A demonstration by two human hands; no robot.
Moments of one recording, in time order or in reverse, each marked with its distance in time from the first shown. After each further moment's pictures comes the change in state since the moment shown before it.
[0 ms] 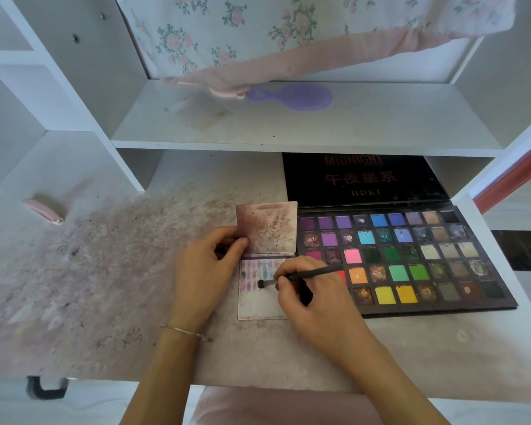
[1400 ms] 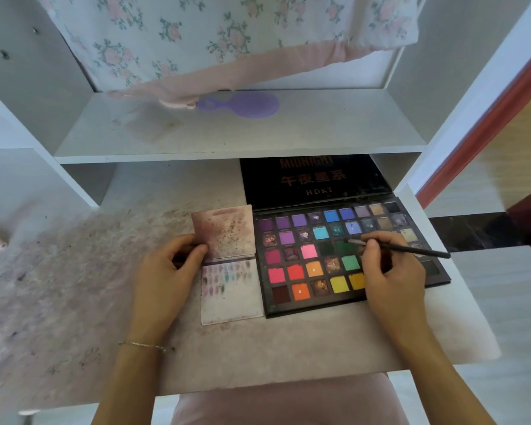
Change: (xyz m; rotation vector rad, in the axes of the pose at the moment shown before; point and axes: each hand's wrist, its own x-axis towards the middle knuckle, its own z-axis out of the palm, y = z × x) left_hand -0.001 -0.003 -0.001 -0.011 -0.020 0.027; right_hand -0.031 0.049 -0.081 0.109 0.594 0.173
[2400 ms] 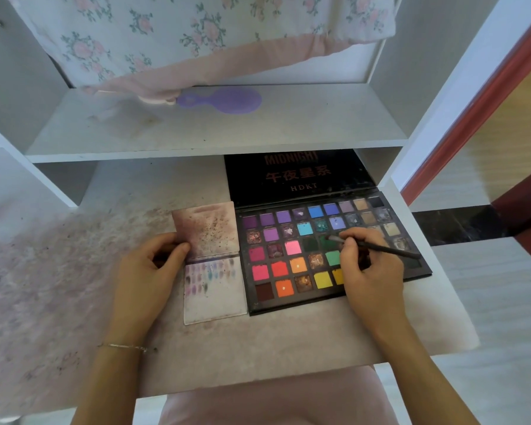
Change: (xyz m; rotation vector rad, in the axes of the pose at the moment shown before) left_hand 0.001 0.001 0.002 -0.024 0.005 0.010; right_hand -0.001 0.001 0.000 -0.013 -0.025 -0.019
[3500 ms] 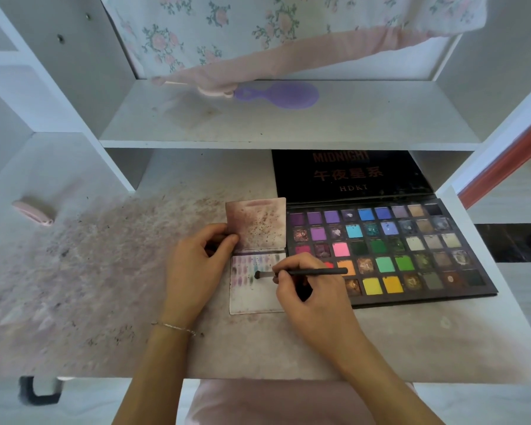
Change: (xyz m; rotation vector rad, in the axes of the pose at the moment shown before) left_hand 0.000 0.001 0.000 0.031 0.000 -0.034; right_hand -0.033 -0.044 0.080 -0.022 -0.437 -0.049
